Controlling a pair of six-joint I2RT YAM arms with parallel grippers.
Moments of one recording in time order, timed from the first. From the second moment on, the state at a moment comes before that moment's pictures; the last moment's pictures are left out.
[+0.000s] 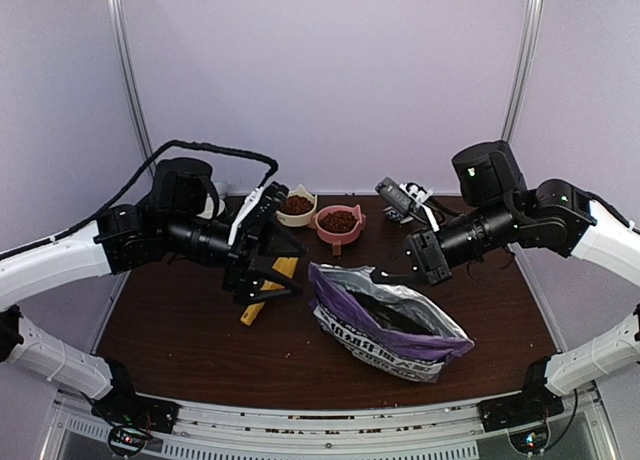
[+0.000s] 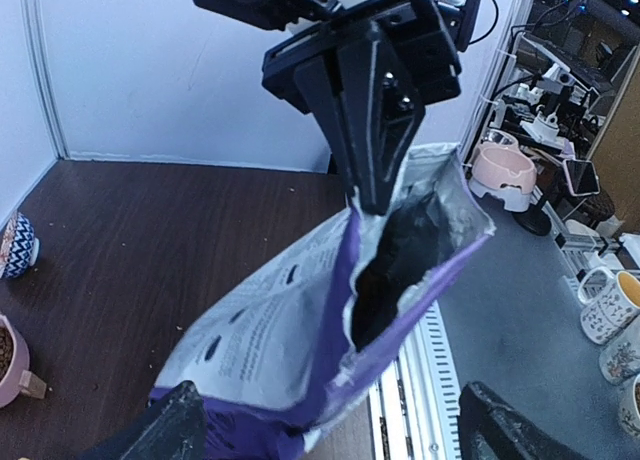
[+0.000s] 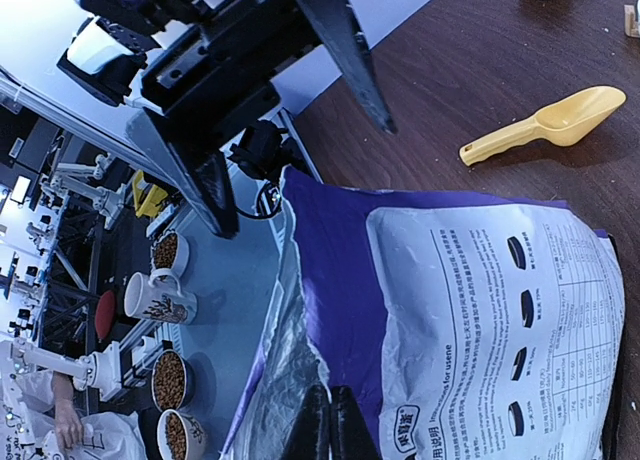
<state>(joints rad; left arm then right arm) -0.93 1.23 1.11 -0.26 0.72 0.10 0.97 1.19 1.31 -0.70 -0.53 0.41</state>
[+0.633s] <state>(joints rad) -1.04 1.39 1.26 -0.35 0.69 0.19 0.93 1.18 1.29 -0.68 -0.51 0.44</state>
